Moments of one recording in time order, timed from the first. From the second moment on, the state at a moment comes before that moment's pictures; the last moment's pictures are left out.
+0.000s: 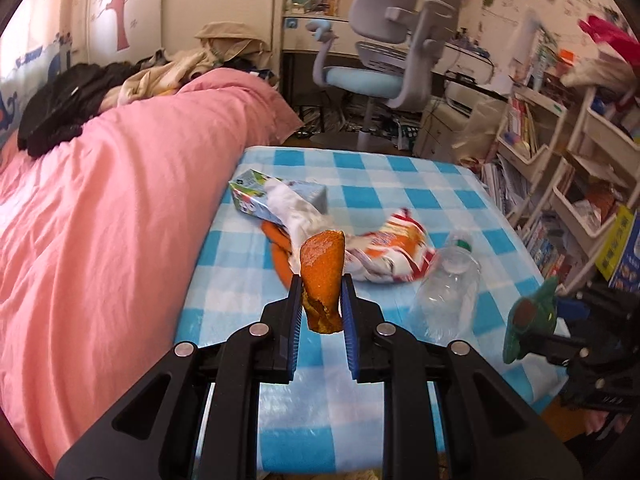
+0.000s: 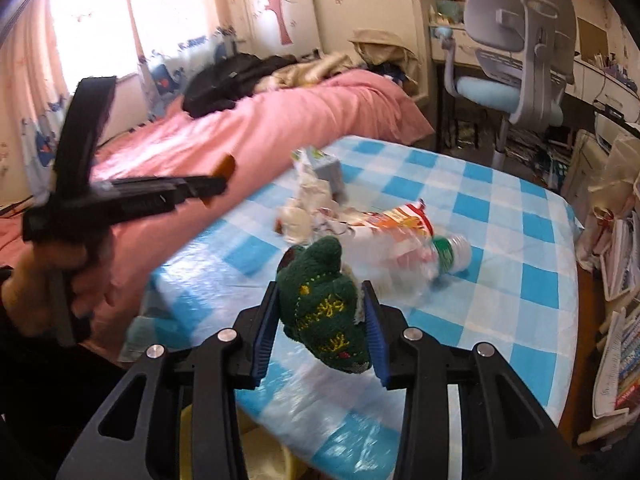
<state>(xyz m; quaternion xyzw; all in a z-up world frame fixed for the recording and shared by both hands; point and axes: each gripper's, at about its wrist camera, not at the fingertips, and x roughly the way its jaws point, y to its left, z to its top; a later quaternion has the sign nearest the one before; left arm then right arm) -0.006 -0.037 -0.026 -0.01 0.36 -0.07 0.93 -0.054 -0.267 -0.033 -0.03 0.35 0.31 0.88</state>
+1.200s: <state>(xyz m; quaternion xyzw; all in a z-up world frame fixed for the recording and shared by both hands) -0.141 -0.045 -0.104 0.00 0.47 -0.06 0.88 -0.121 -0.237 -0.079 -0.10 0.44 0.35 0.82</state>
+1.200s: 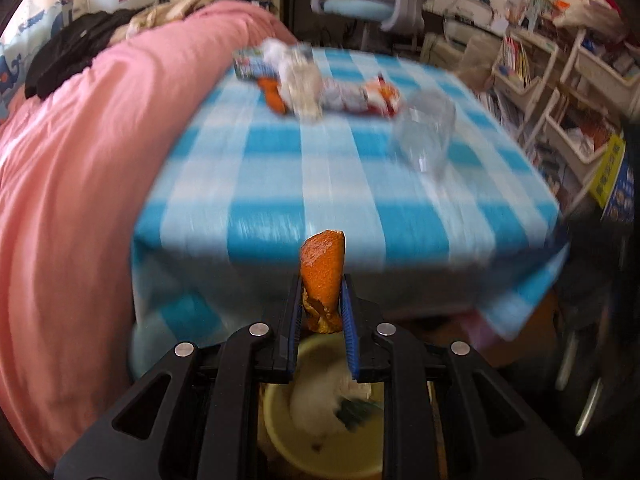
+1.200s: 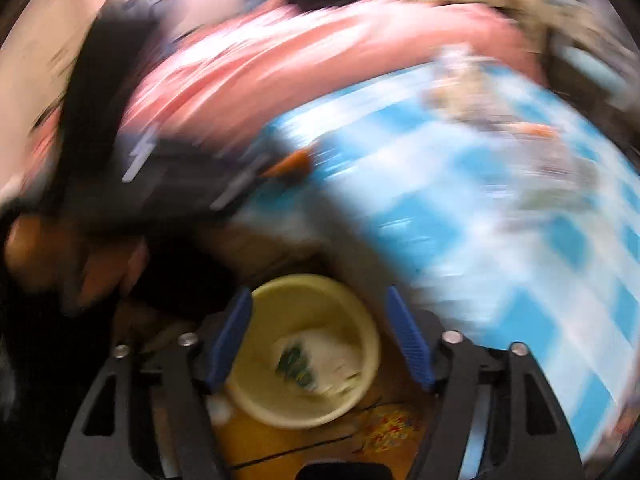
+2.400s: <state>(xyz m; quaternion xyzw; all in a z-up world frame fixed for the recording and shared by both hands) 0.004 -0.044 -0.004 -0.02 0.33 0.00 0.95 -0.057 -0.308 -0.063 -0.08 0.38 0.18 0.90</state>
